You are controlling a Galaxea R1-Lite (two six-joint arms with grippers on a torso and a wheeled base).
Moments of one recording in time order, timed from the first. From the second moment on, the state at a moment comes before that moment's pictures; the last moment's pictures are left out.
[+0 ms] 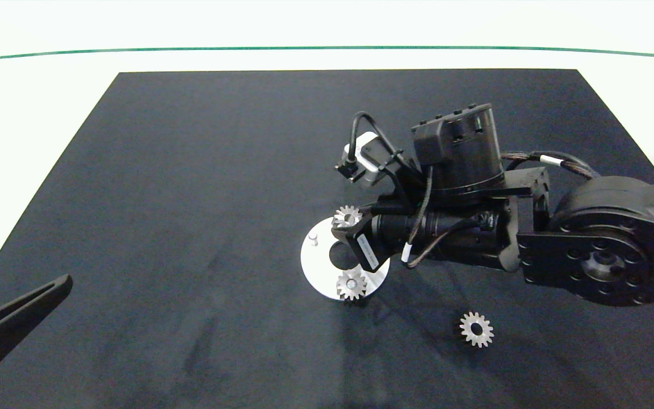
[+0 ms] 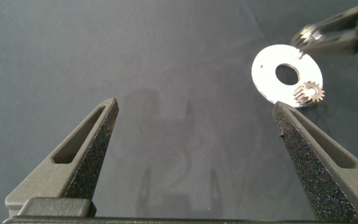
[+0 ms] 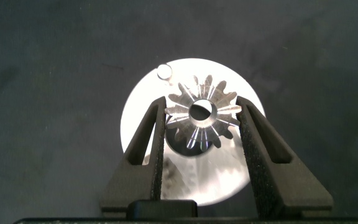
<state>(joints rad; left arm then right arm) -0.66 0.70 -0.62 -0.04 0.36 0.08 0.79 1.86 -1.37 -0.05 -0.12 -0.20</state>
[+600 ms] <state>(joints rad) -0.66 0.70 -0.61 -0.04 0.36 0.08 0.81 1.98 -1.69 0.21 -0.12 -0.21</state>
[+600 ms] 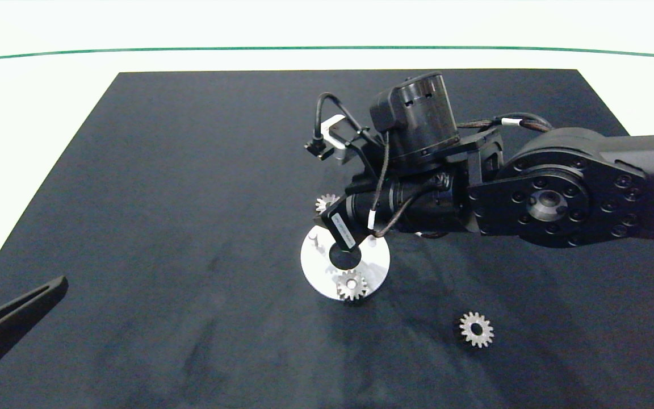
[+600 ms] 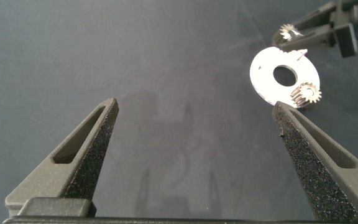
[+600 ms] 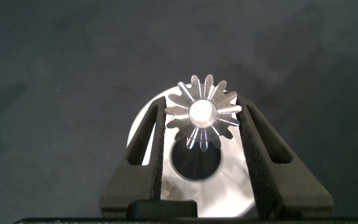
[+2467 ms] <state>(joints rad) -0.66 0.68 -0.58 -0.04 0.36 0.08 0.84 2.09 -1.76 0.23 -0.19 -0.24</state>
